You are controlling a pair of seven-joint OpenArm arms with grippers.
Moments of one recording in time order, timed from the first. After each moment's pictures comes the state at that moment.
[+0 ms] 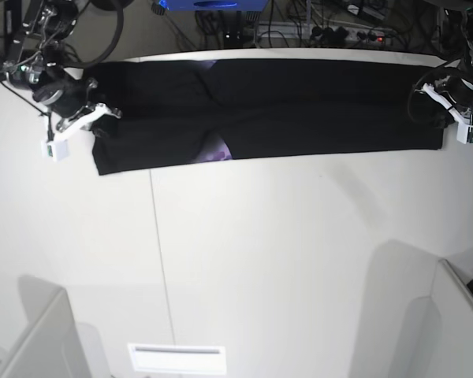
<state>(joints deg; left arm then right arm) 30.8 -24.1 -38.0 103.9 -32.0 -26.9 48.6 -21.5 8.0 24.1 113.8 41.3 7.6 -67.4</state>
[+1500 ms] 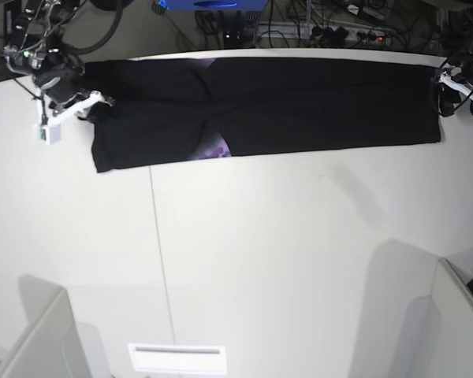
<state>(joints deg) 32.8 -17.6 -49.1 106.0 -32.4 -26.8 48.0 -25.4 5.7 25.3 113.5 34.9 12.0 -61.9</state>
